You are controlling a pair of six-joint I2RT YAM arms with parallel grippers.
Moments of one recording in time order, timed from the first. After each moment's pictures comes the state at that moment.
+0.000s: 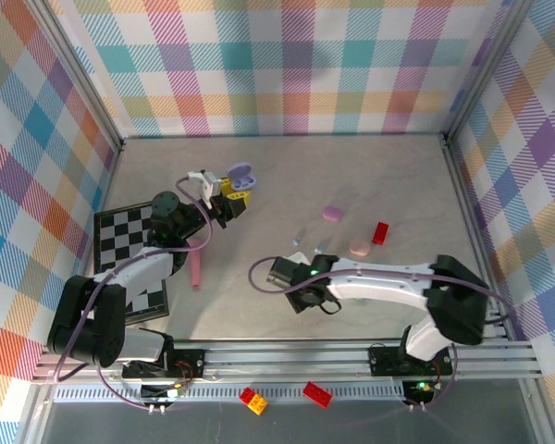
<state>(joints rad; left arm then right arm) -0.23 1.34 0.62 0.82 0.72 -0.13 1.19 1.61 1.04 -0.89 0.33 0.58</state>
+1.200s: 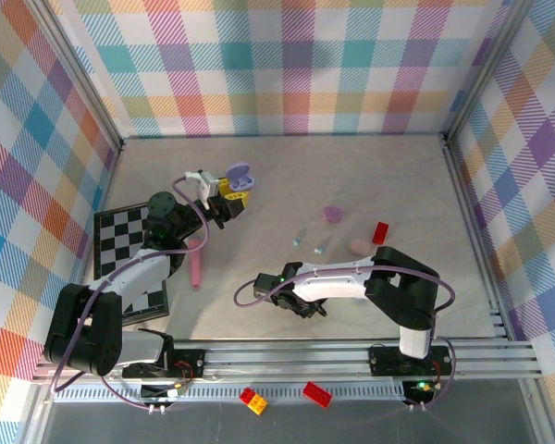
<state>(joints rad) -0.23 1.31 0.62 0.79 0.74 -0.14 1.22 1.85 1.10 -1.00 0.45 0.47</state>
